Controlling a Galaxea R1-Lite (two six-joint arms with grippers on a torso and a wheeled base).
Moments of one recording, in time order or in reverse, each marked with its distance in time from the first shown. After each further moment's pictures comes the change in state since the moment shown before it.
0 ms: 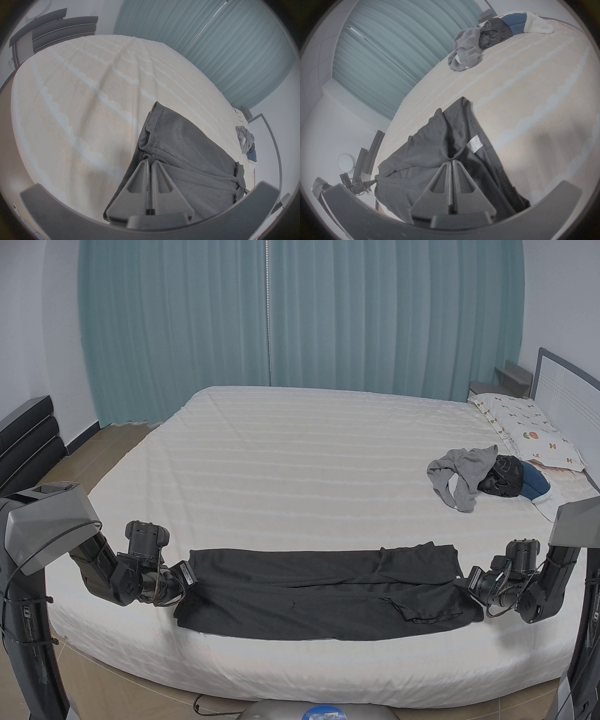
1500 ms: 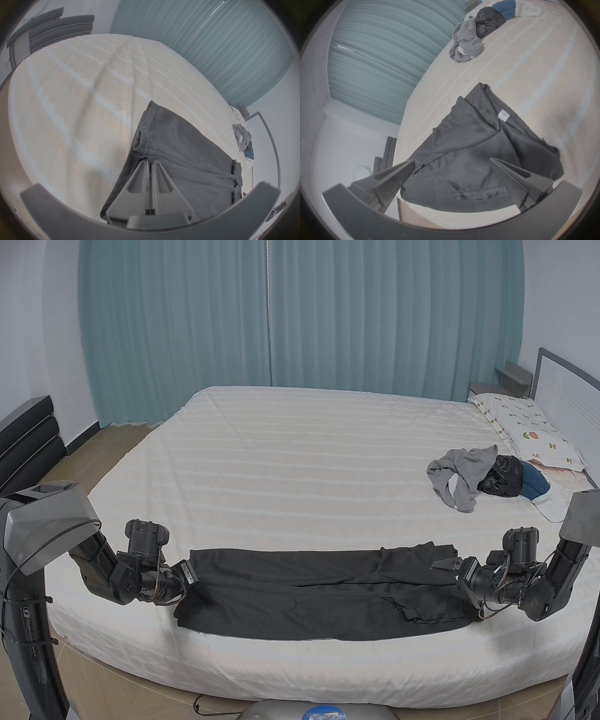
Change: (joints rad) left arm -0.004 -0.004 0.000 0.005 -0.016 0.012; right arm 0.124 -0.181 0.048 0.141 -0.005 0.224
